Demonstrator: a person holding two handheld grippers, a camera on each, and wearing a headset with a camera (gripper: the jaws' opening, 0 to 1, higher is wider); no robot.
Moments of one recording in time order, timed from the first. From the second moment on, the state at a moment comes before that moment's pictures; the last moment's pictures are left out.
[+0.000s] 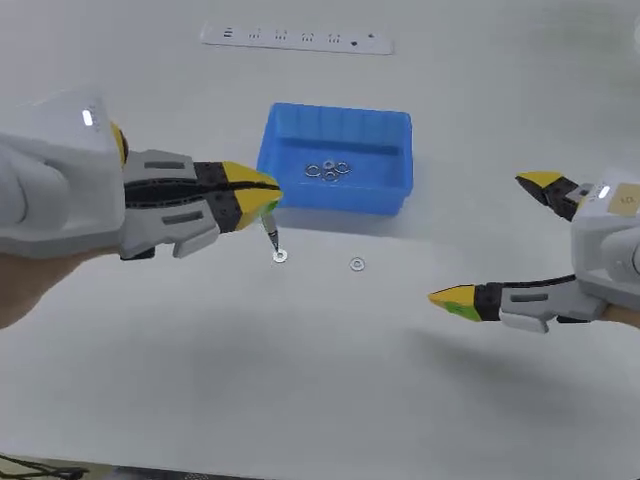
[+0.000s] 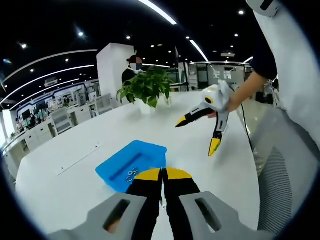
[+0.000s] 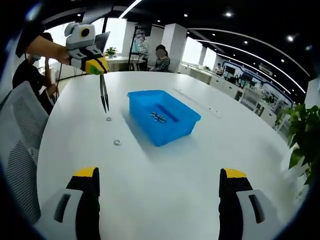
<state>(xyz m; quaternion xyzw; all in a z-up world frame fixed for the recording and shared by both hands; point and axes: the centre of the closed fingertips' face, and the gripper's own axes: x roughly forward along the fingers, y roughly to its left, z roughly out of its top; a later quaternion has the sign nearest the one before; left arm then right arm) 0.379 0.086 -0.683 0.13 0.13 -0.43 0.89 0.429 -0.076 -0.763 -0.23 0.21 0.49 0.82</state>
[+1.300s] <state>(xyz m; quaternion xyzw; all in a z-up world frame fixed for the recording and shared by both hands) 0.379 0.081 -0.698 0.13 0.13 -0.44 0.88 0.399 -0.060 -0.777 -0.19 0.24 0.52 0.80</state>
